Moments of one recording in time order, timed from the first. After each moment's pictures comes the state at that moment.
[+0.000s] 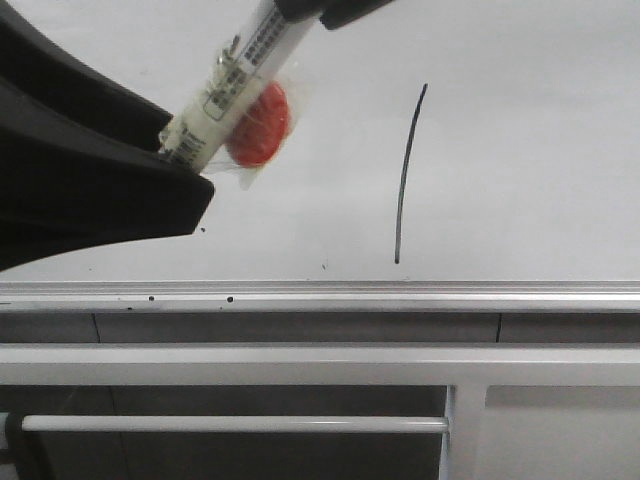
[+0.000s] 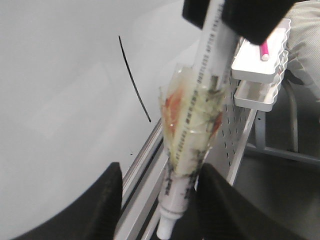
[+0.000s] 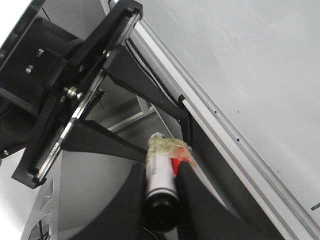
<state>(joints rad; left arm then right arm) -0.94 0.97 -0.42 0.42 -0.10 -0.10 0.80 1.03 -0.87 0.41 0.50 -0.38</state>
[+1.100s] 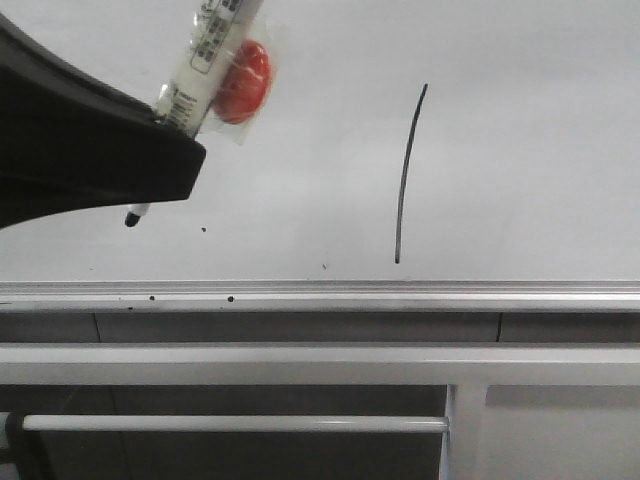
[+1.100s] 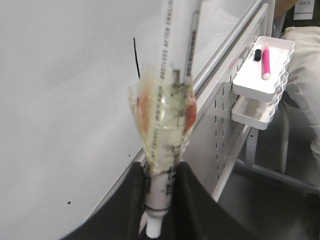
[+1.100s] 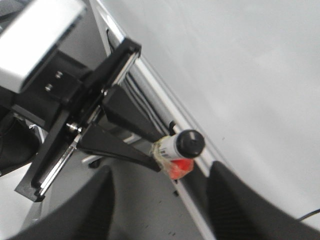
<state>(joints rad) -0.94 0.97 -0.41 0.26 -0.14 -0.09 0.80 0.96 -0.87 0.36 0.46 -0.38</state>
